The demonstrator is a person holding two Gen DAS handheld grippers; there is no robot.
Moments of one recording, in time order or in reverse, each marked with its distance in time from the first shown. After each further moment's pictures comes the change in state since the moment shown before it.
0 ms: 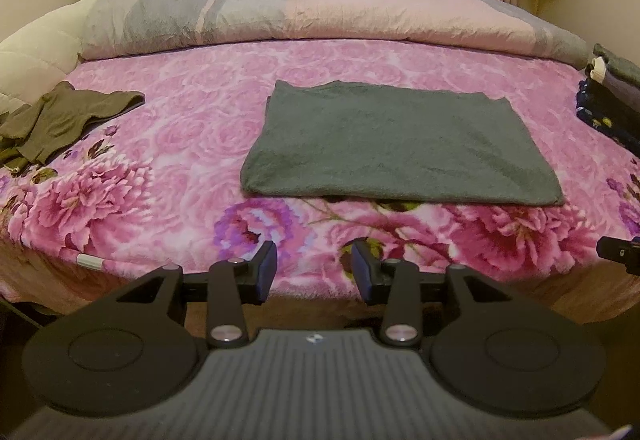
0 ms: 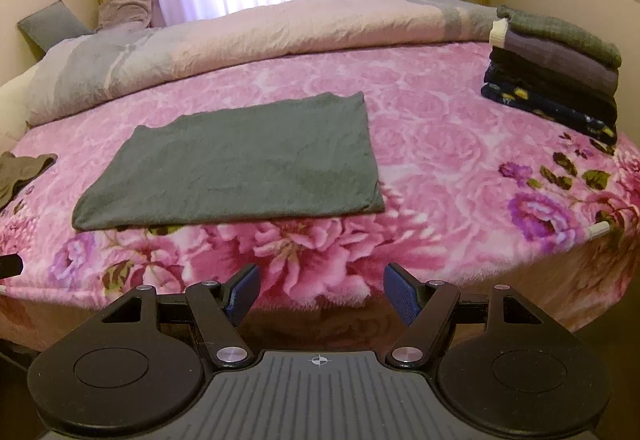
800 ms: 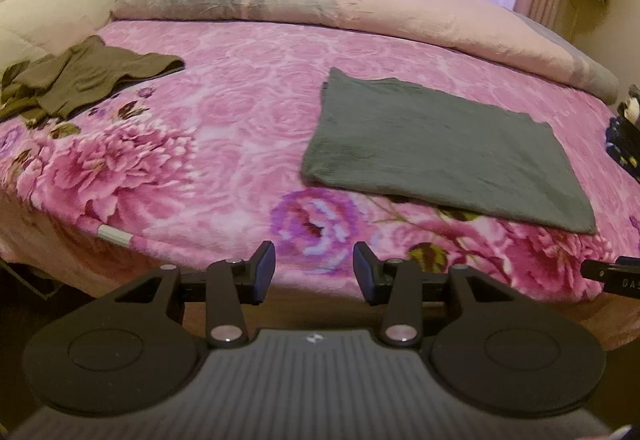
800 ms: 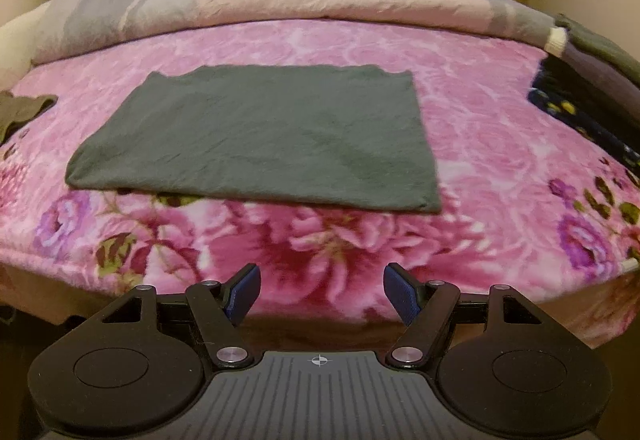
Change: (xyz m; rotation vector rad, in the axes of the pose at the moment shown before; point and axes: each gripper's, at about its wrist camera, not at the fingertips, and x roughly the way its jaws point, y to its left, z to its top) left arm 0.019 0.076 -0.007 -0.148 0.025 0.018; right arm 0.058 0.057 0.012 -0.145 0.106 -0.010
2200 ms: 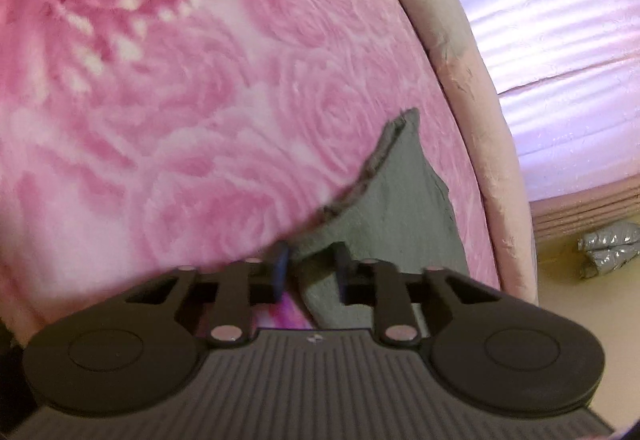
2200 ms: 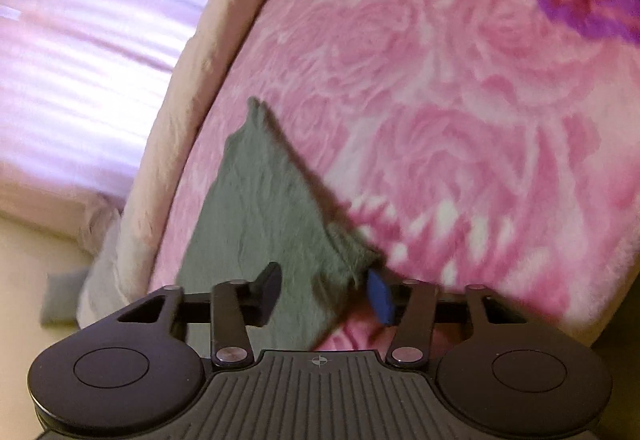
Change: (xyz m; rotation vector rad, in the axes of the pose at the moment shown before) left arm 0.210 0.080 0.034 -0.889 0.104 -0.305; right arm 0.123 -0.199 -0.003 1.098 -0.112 0.345
